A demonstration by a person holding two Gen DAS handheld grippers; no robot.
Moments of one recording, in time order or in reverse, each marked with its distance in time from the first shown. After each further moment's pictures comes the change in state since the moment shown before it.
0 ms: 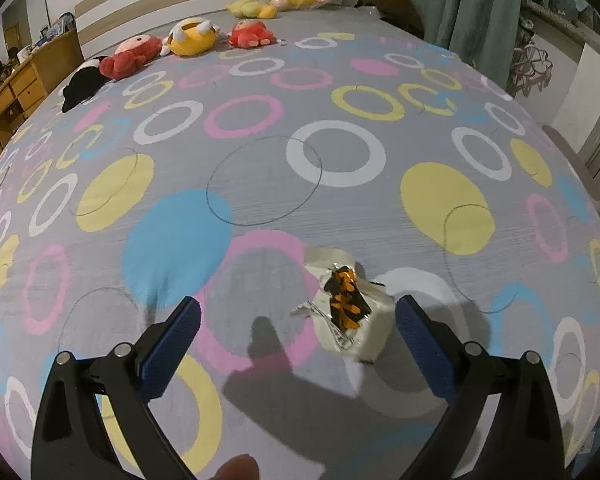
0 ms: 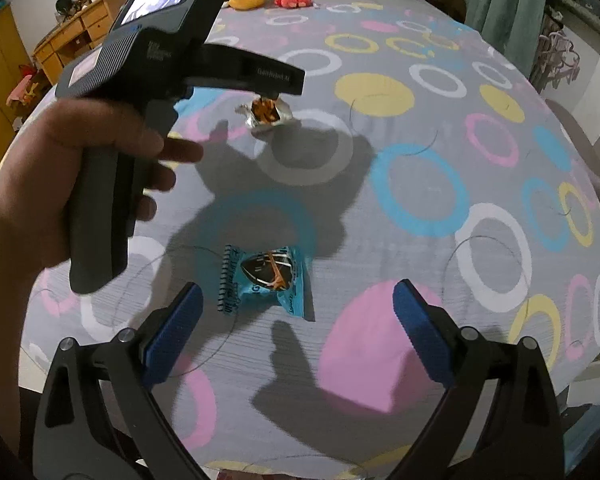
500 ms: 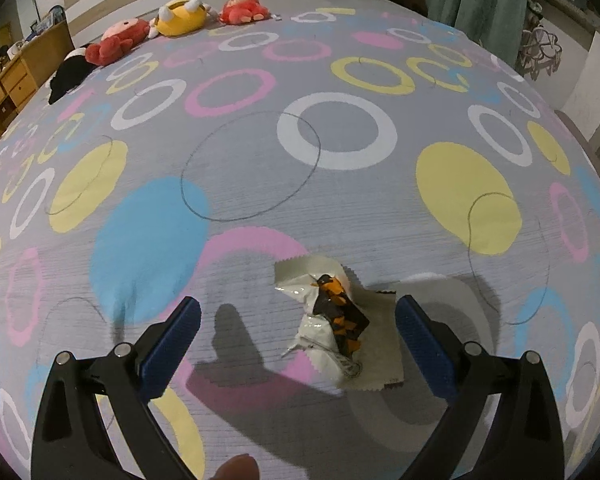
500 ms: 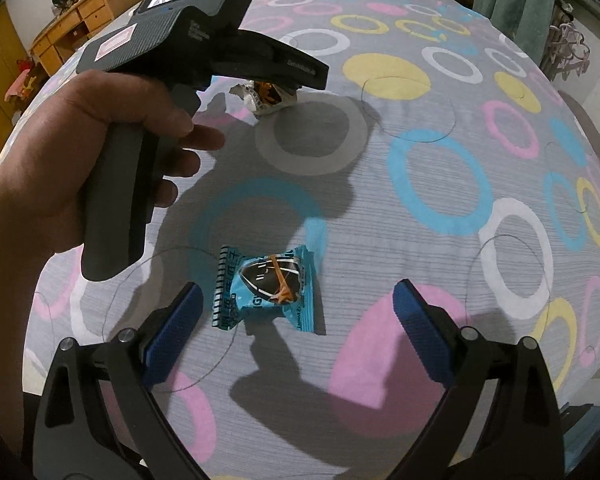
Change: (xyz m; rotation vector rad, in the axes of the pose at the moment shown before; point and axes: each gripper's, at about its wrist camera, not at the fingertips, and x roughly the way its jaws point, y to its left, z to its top) left arm 0.039 -0.008 0.008 0.018 0.074 0.001; right arm 0.025 0.004 0.006 -0.001 0.054 0.018
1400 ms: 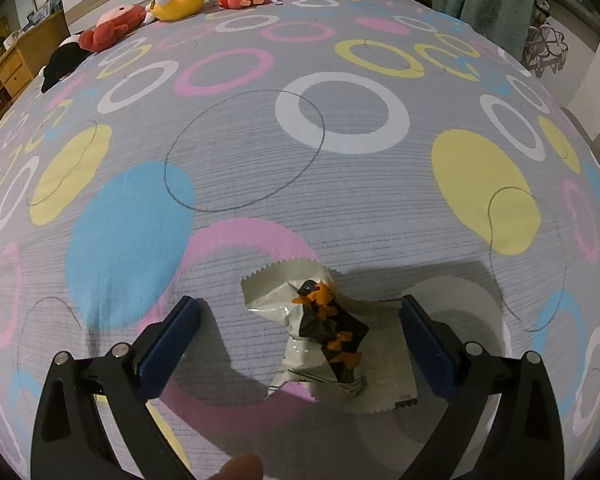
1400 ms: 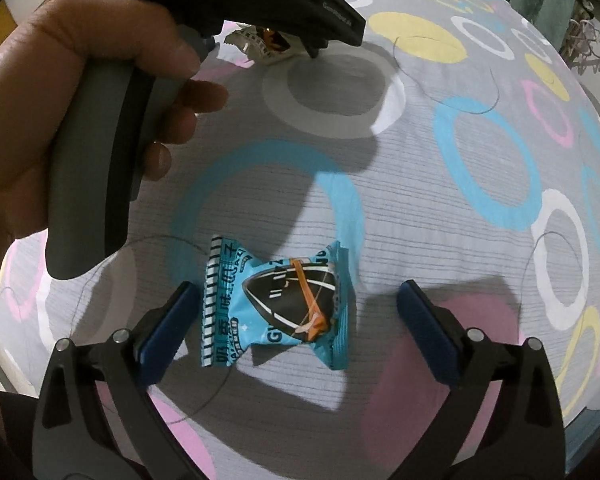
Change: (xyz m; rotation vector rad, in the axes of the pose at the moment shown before) left arm 0.024 0.002 0.000 -0.016 0.029 -0.009; right arm 0.055 0.012 0.006 -0.030 0.100 -0.019
